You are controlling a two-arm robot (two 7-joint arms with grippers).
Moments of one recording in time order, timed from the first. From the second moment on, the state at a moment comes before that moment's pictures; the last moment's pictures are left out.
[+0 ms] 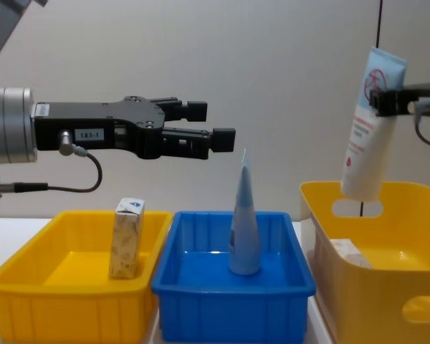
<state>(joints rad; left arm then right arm) -0.65 0.54 0.62 -1.33 -0.60 -0.10 -0.92 0.38 0.17 -0.21 -1.56 0.09 0.37 0.10</state>
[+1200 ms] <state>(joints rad) -0.65 0.54 0.62 -1.33 -0.60 -0.10 -0.92 0.33 0.18 -0.19 -1.59 0.07 0.42 0.09</state>
